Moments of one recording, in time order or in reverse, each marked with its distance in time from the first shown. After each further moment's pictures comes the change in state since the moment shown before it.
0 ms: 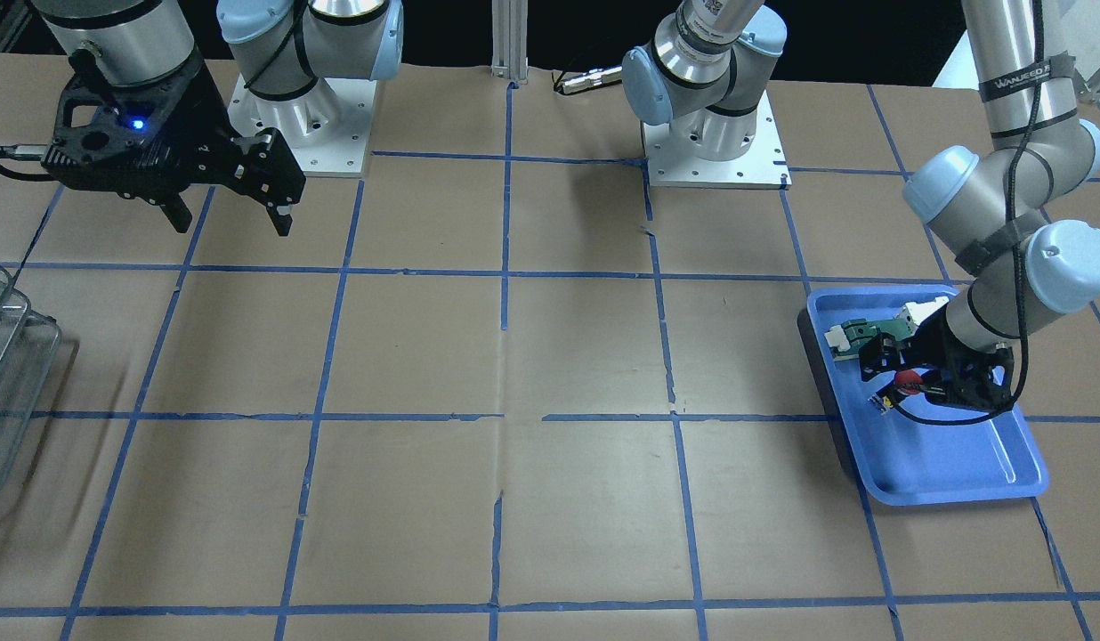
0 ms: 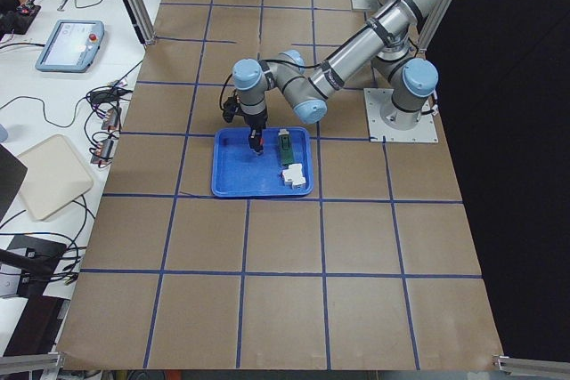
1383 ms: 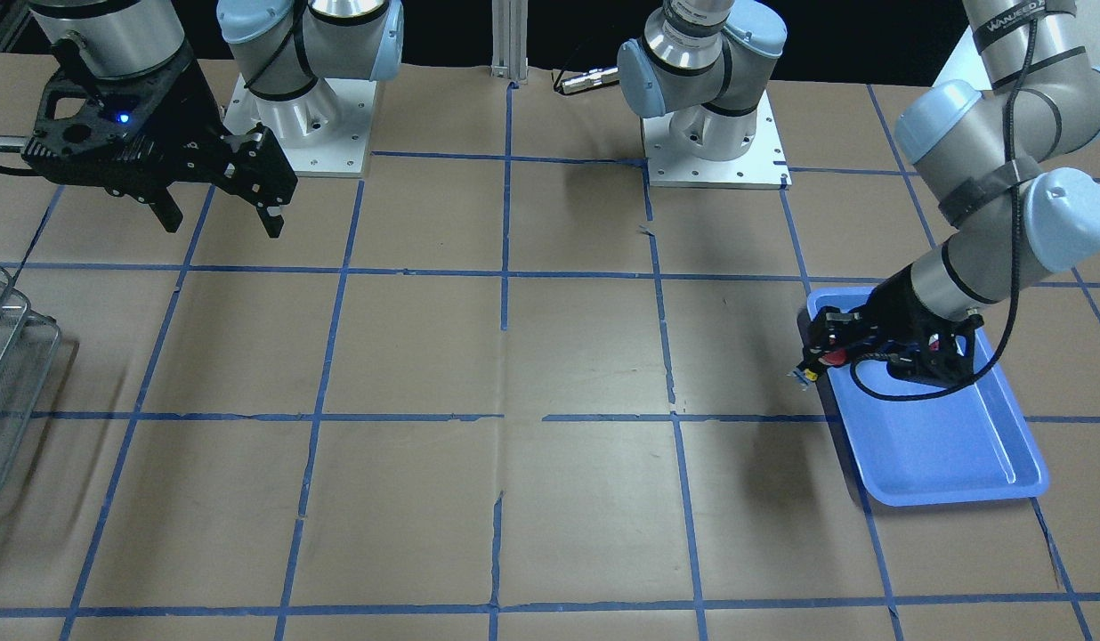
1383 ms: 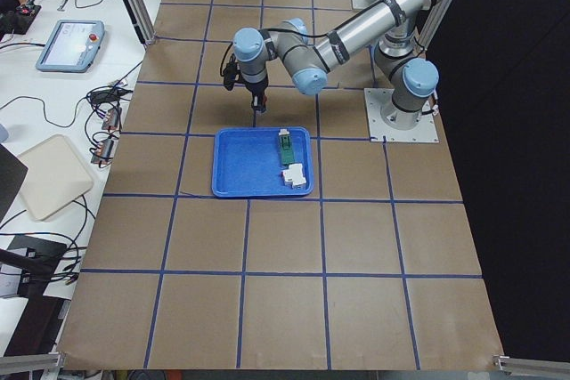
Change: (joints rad) left arm -0.139 0.146 0.045 -0.291 -0.290 -0.286; right arm -0.011 -0.002 -0.014 -0.002 -0.006 0.019
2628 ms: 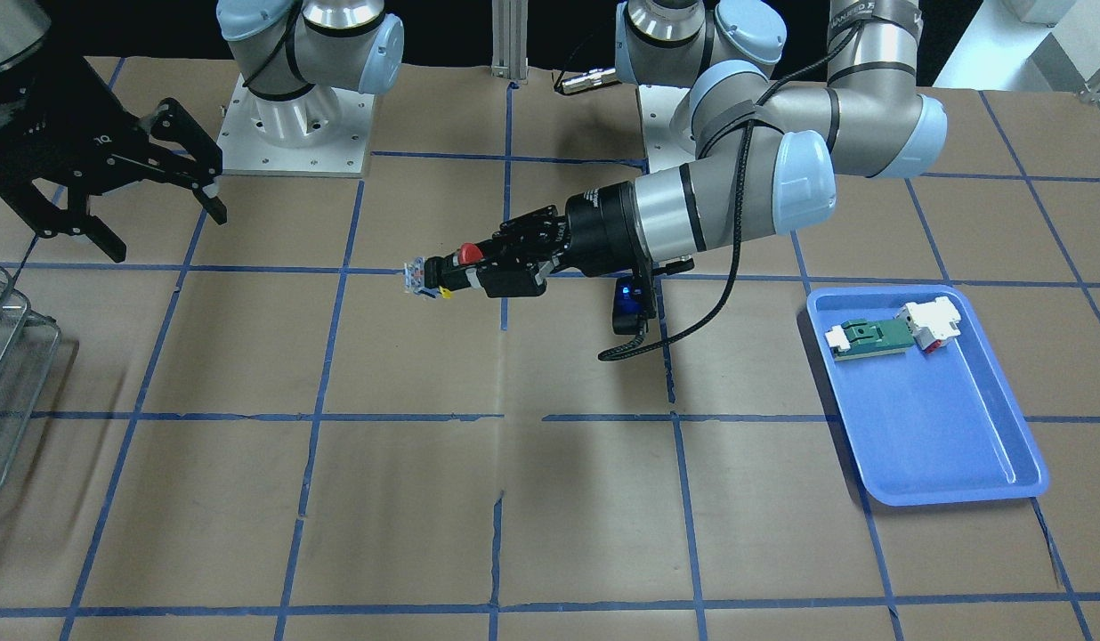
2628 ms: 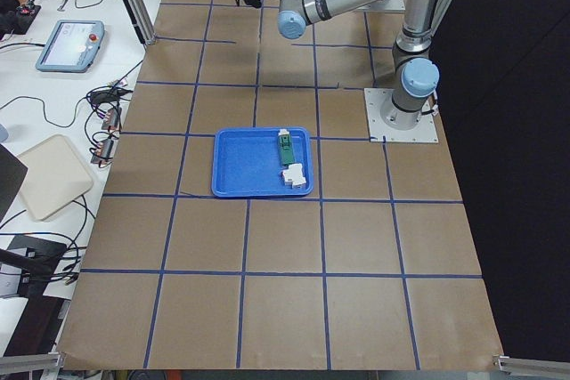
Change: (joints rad) left arm -0.438 -0.022 -0.001 0.353 -0.953 -1.661; right arm -0.191 -0.012 0.000 0.021 0.269 -0.618
